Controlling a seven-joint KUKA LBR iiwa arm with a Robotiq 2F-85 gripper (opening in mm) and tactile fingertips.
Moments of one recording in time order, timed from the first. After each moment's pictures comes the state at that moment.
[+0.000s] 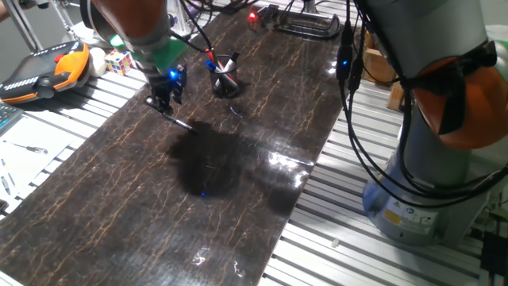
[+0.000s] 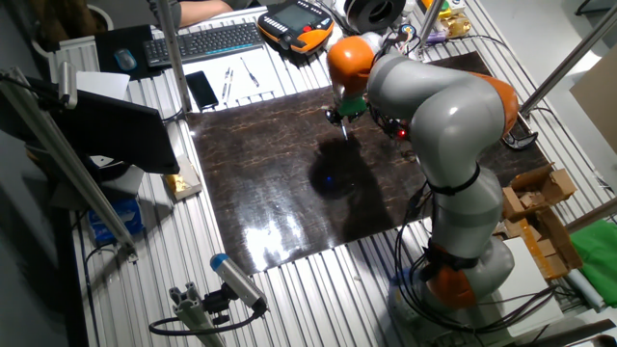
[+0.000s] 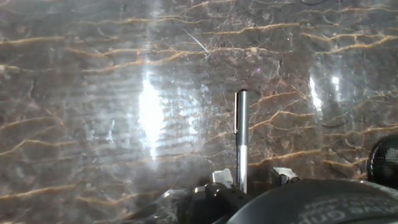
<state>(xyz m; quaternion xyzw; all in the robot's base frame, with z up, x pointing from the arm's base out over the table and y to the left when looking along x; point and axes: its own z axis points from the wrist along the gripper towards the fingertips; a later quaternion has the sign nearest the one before) 0.617 0.034 0.099 0.04 0.99 -0.10 0.08</state>
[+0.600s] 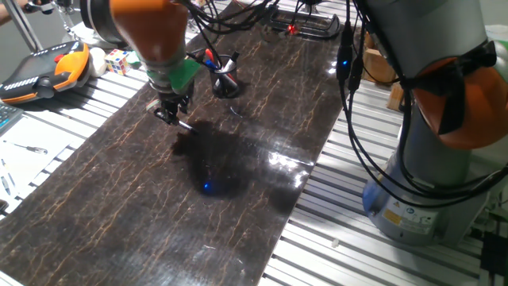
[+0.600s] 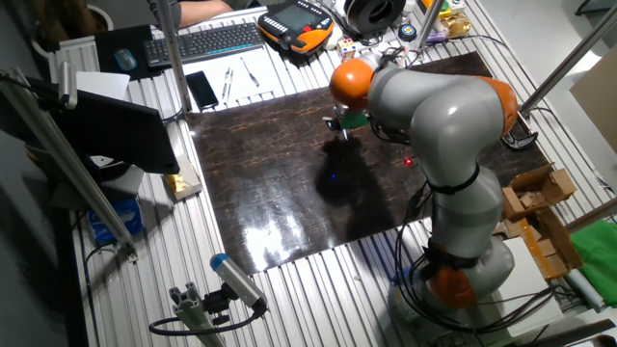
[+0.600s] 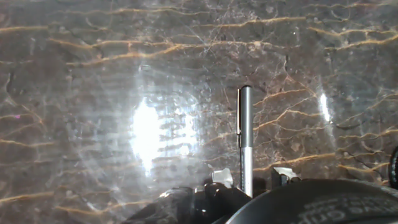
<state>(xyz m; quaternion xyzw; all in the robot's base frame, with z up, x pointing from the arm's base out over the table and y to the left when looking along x) 0.614 0.025 0.065 0.04 0.99 -0.09 0.11</state>
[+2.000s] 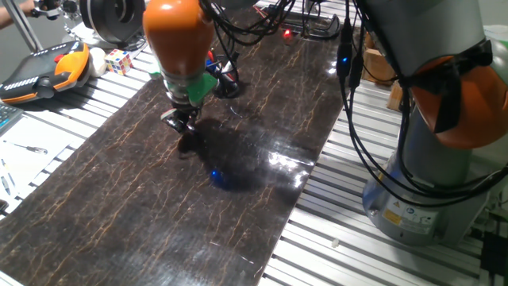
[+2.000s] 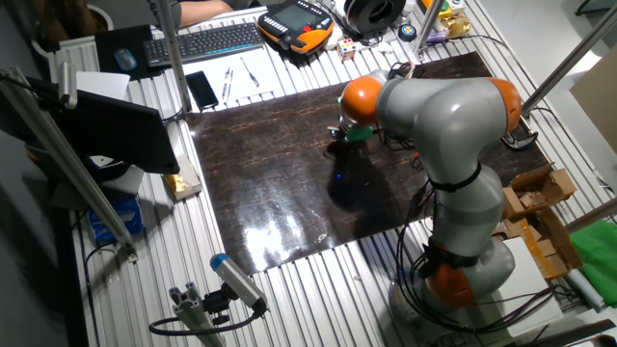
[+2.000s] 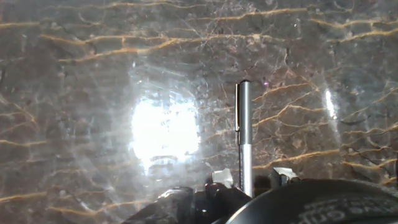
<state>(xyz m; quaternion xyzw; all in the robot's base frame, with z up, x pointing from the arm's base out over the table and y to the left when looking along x) 0.600 0.017 0.027 0.06 0.99 -0.06 0.14</state>
